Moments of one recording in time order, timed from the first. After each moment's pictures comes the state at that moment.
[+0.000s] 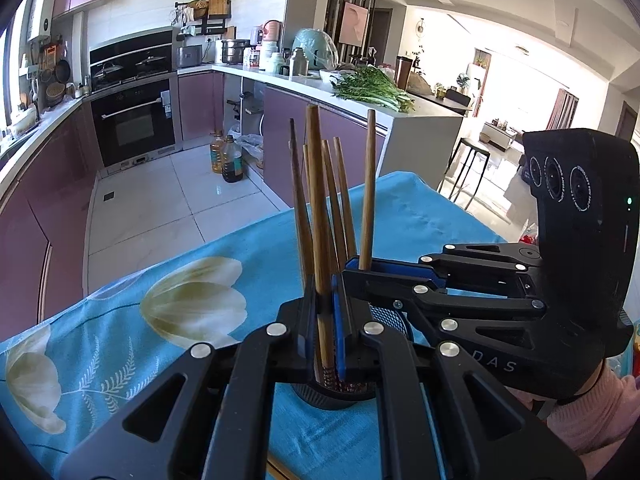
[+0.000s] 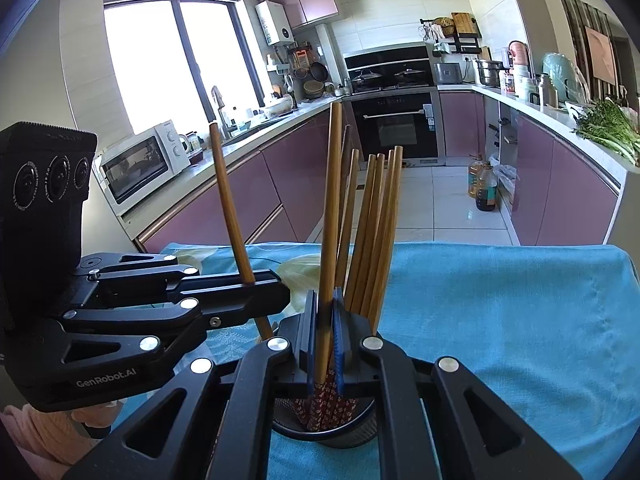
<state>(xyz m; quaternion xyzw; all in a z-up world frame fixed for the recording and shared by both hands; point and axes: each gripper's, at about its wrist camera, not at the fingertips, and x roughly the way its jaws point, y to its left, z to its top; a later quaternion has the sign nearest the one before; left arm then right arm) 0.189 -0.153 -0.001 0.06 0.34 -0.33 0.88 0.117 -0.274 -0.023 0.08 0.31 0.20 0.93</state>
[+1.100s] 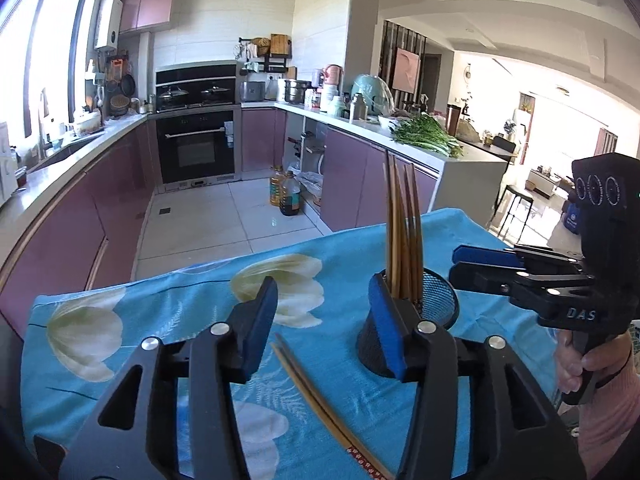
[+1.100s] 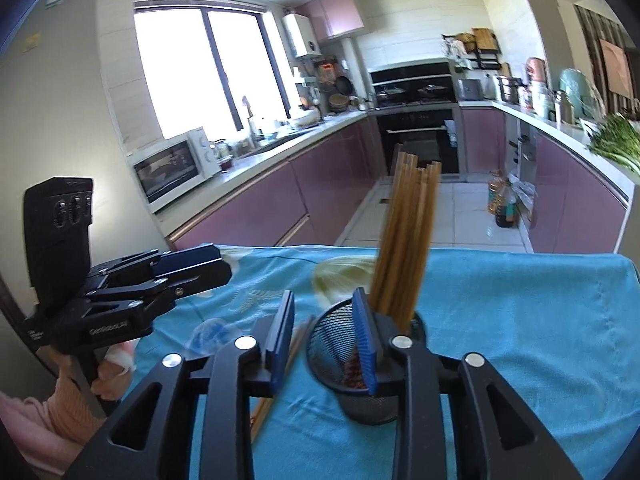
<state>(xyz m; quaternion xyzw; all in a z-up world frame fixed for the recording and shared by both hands) 0.126 -0.056 0.005 0.02 0.25 -0.23 0.94 0.065 -0.263 -0.007 0.07 0.27 0.26 0.93</state>
